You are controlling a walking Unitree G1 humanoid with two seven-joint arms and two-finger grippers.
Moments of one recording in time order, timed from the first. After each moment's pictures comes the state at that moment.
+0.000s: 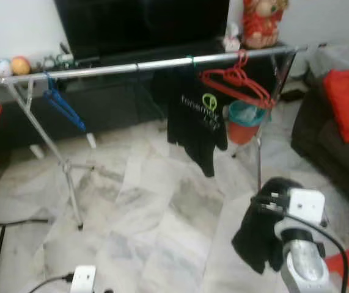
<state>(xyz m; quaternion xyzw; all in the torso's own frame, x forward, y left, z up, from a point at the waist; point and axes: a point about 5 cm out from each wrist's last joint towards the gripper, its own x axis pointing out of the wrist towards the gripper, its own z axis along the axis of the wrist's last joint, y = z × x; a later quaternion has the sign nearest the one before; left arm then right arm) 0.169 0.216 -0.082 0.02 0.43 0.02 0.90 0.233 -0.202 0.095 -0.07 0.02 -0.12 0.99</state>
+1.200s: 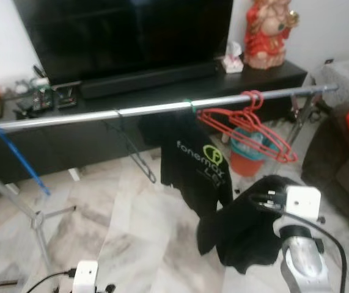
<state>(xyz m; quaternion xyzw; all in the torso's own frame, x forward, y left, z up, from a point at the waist) 0.175 0.207 -0.082 0.02 0.42 0.01 0.91 0.237 -0.205 0.094 -0.09 0.03 -0.11 0.99</state>
